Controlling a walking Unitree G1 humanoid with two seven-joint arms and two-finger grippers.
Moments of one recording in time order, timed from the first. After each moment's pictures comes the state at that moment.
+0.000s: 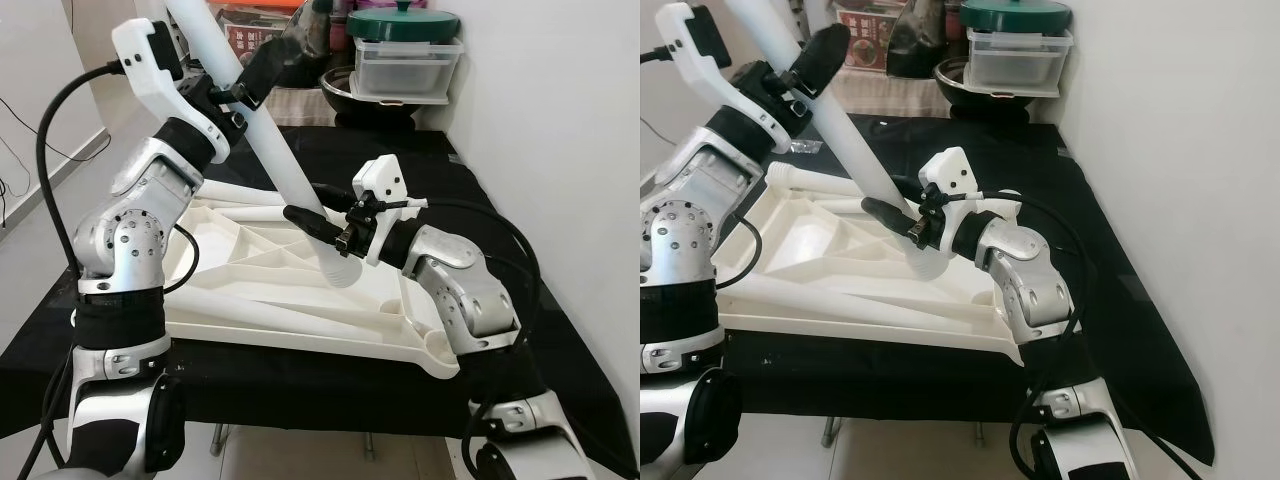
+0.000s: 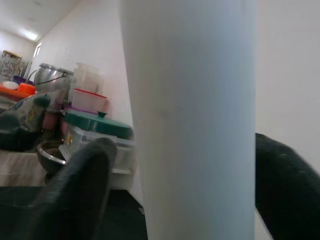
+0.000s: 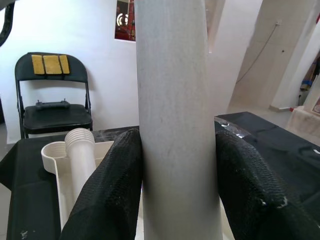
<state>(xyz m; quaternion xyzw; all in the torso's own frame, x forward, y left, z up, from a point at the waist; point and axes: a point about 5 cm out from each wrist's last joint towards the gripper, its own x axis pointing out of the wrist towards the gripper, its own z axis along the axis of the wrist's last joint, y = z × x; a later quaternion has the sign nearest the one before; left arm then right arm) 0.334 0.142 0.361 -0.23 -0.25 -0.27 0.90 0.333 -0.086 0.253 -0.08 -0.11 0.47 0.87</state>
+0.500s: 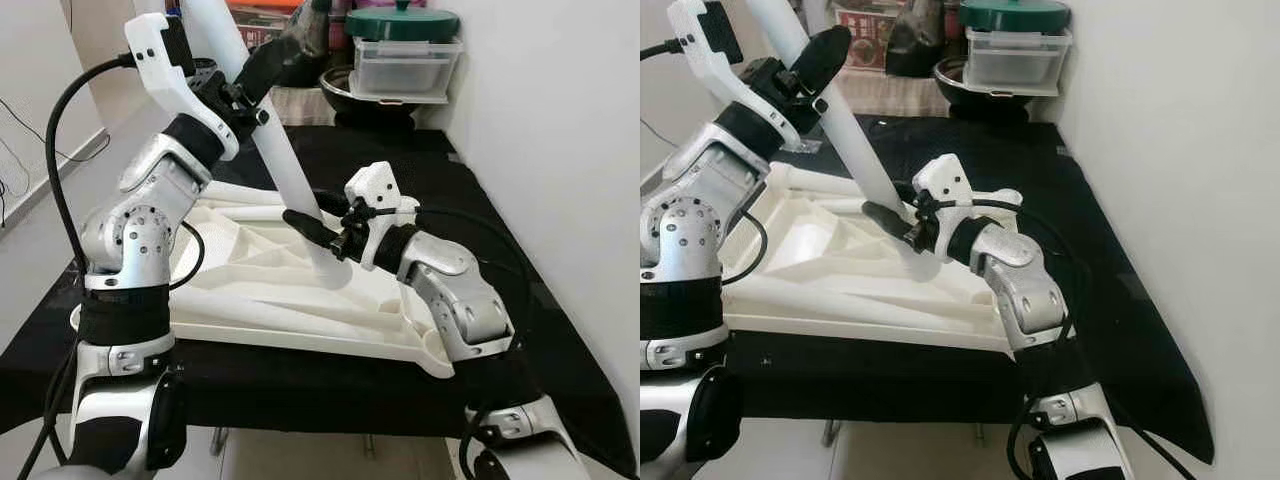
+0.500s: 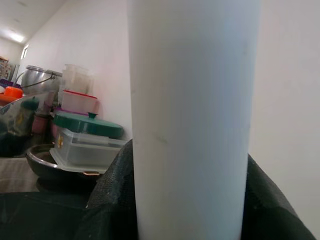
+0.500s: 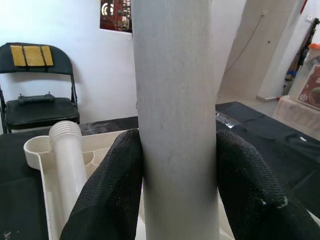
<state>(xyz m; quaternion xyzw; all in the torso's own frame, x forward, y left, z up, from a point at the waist) 0.333 0.135 0.362 -0.21 -0.26 -0.29 0.90 0.337 -0.074 0.244 -0.09 -0.09 0.44 0.89</state>
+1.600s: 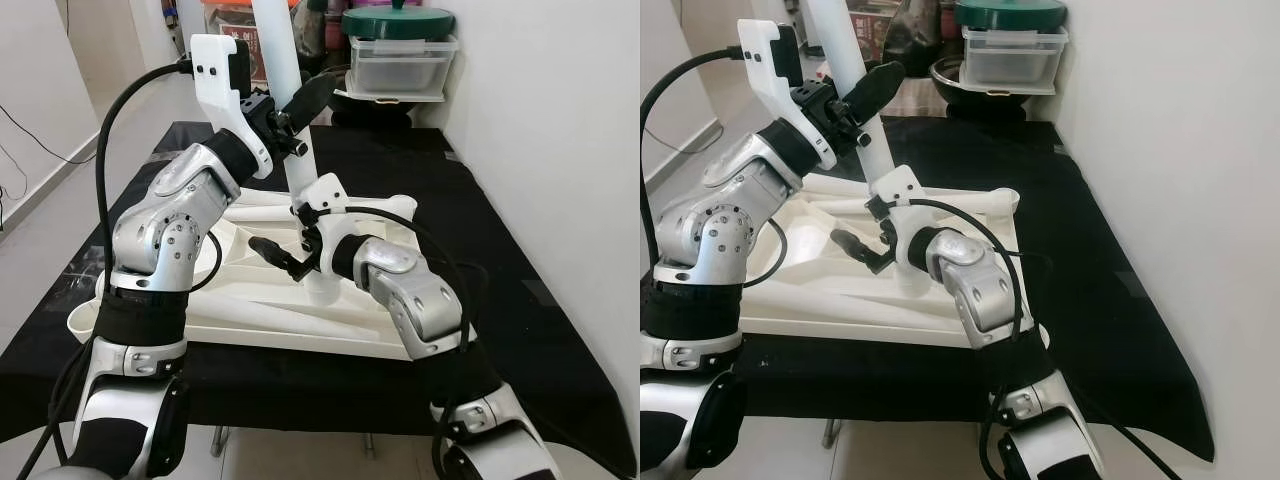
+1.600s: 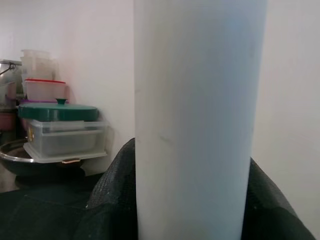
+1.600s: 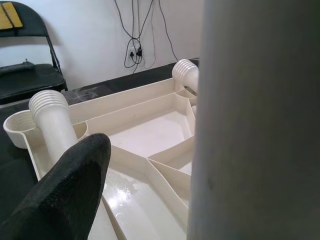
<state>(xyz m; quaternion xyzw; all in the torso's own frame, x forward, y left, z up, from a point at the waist) 0.335 0.100 0.350 -0.13 -0.23 -0.35 0.90 0.340 -0.035 0.232 -0.09 0.03 0.41 0.91</state>
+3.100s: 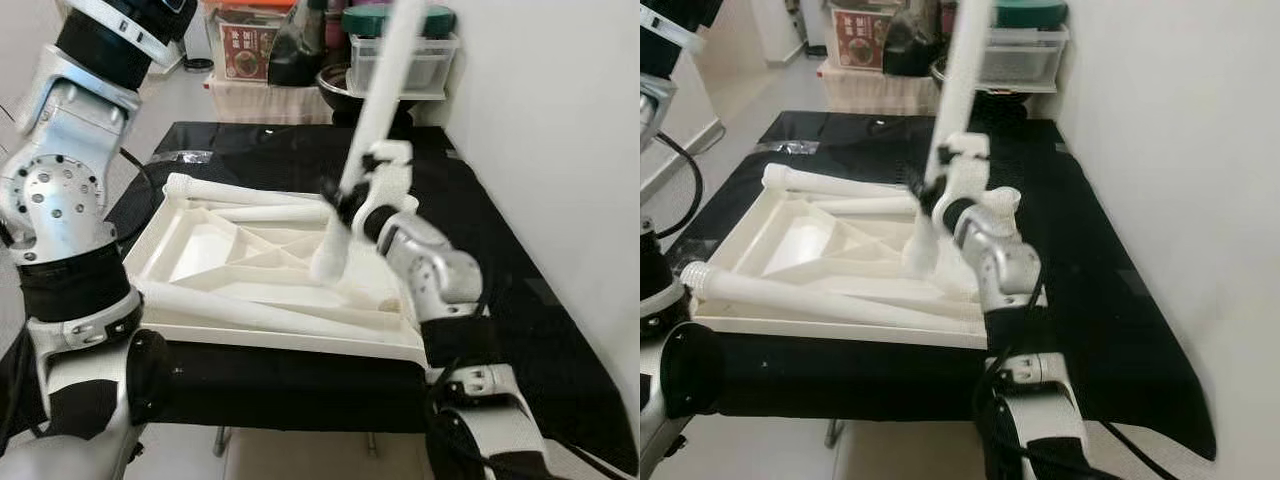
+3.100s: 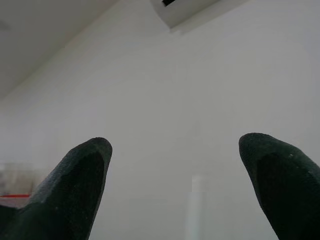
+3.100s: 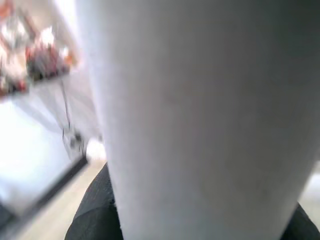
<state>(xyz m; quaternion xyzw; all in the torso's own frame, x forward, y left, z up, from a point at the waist) 0.276 0.171 0.436 -0.20 -0.43 -0.35 0.81 0.379 -0.097 0.266 0.16 -0.03 0.18 0.97</state>
